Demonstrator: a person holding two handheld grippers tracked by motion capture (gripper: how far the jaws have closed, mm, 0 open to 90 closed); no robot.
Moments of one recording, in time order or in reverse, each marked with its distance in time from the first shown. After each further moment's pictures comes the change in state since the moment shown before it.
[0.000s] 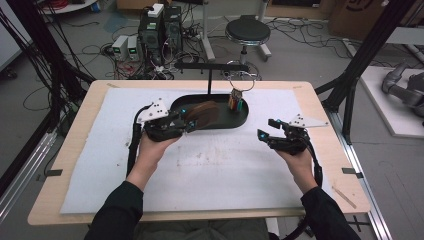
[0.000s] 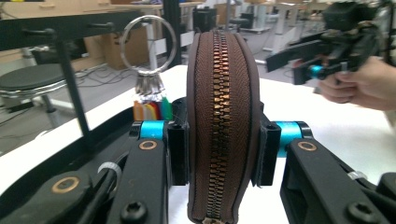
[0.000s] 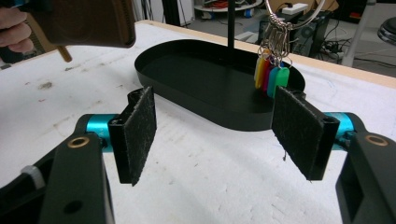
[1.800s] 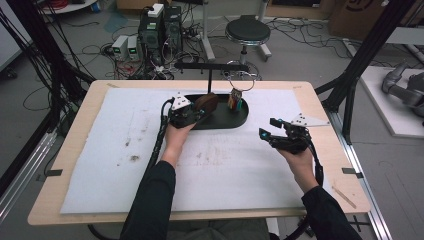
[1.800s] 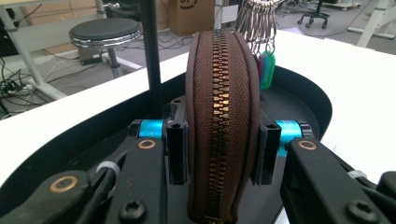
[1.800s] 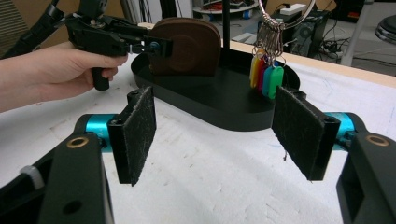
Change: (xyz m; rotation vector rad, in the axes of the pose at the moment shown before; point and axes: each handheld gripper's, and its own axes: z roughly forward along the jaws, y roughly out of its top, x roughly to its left) left arm 0.054 -0.058 0.094 0.119 0.257 -0.075; right arm -0.006 -0.002 0.000 -0.006 0.002 0.019
